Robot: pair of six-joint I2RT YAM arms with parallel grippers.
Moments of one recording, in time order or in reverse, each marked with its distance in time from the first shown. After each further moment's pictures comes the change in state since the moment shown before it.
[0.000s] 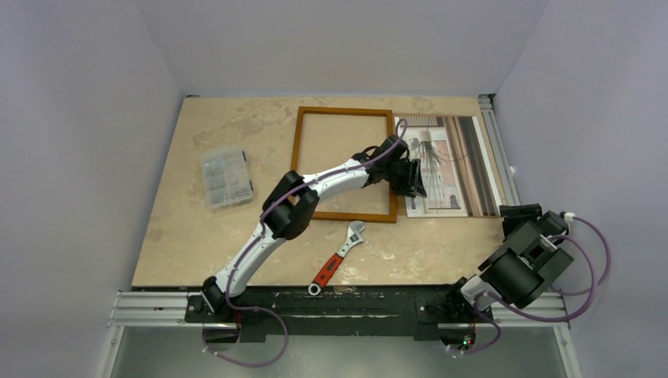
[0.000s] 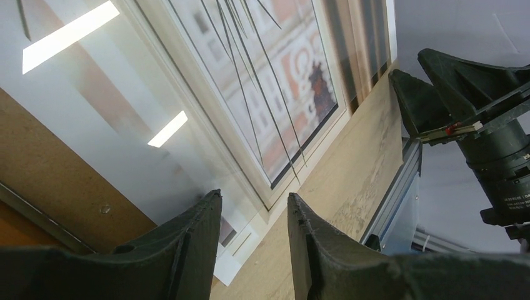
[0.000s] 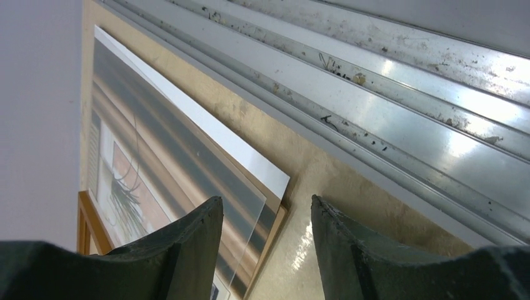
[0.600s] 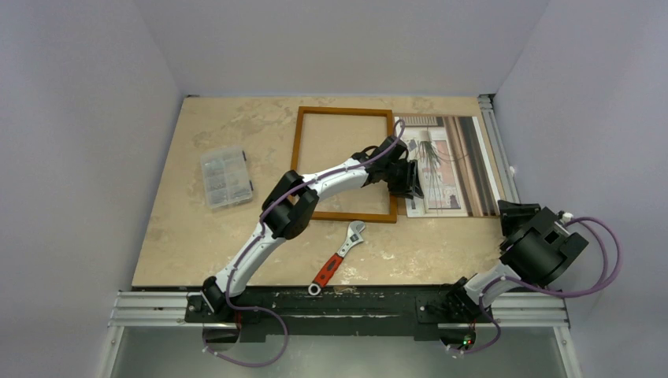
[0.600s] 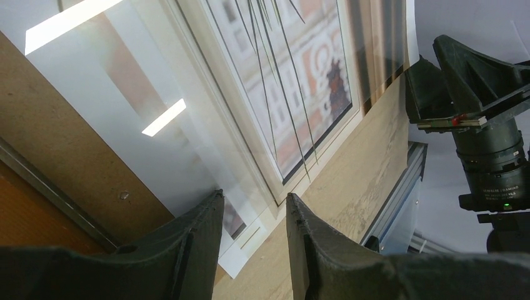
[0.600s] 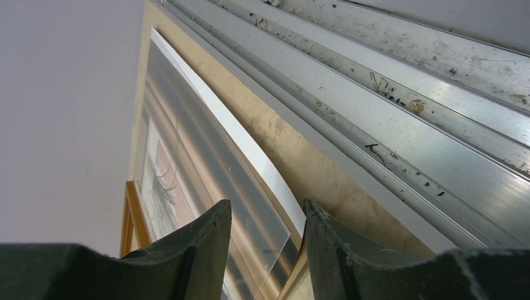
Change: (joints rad) left arm 0.007 0.000 0.000 -0.048 -0.018 -0.024; right arm -0.018 0.219 -0.027 0.382 -0.149 0.110
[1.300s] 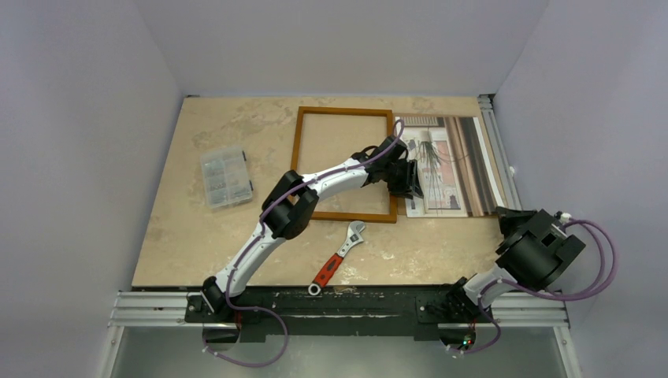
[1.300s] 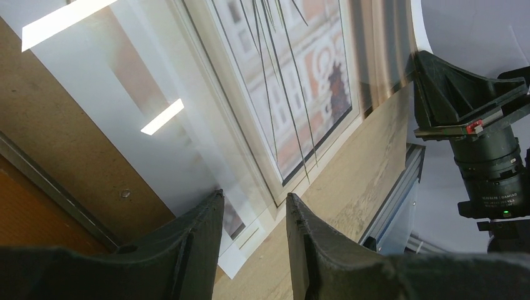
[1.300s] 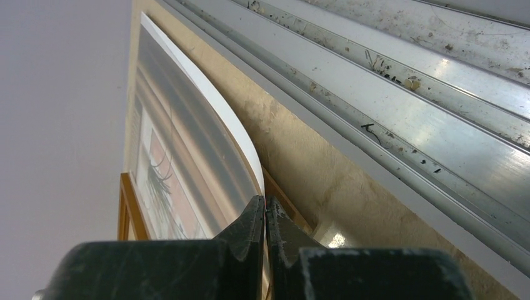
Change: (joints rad) left arm 0.001 0.000 0.000 -0.004 -0.002 -0.013; right arm 0.003 -0.018 -0.008 -0.037 -0.006 -0.007
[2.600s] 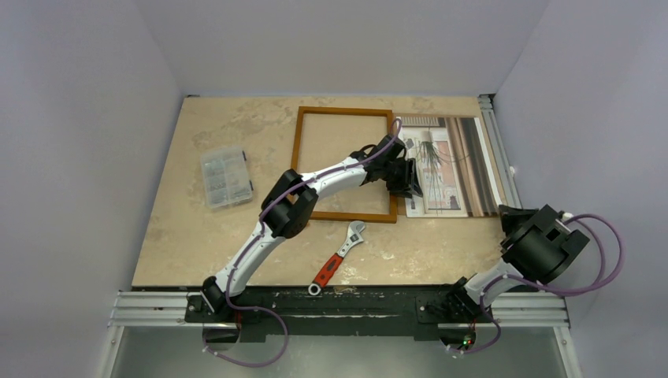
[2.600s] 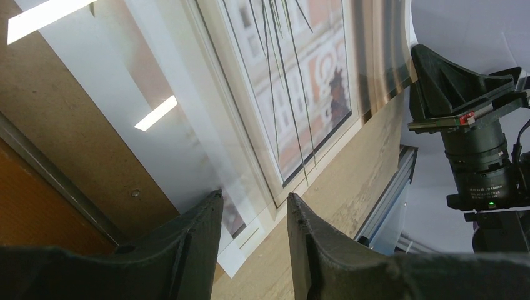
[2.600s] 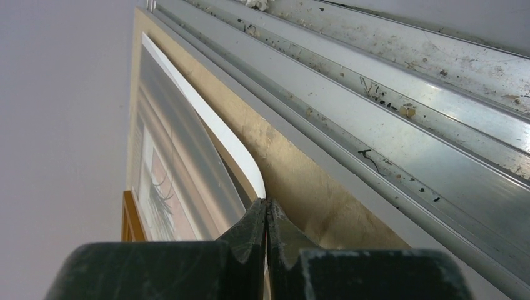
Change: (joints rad) left arm 0.013 0.003 0.000 0.001 0.016 -0.025; right arm 0.011 0.056 0.028 0.044 0.037 0.035
